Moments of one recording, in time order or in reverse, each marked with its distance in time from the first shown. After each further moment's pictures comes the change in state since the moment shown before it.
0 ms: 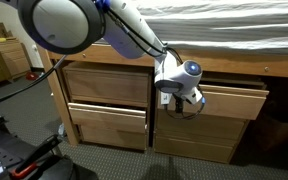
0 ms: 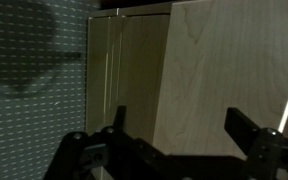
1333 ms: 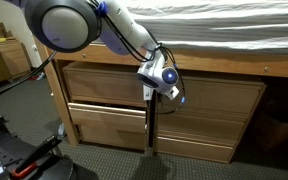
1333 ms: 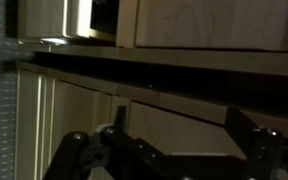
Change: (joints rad) arm 0.054 -0.022 0.150 -0.110 0.367 0.010 -0.409
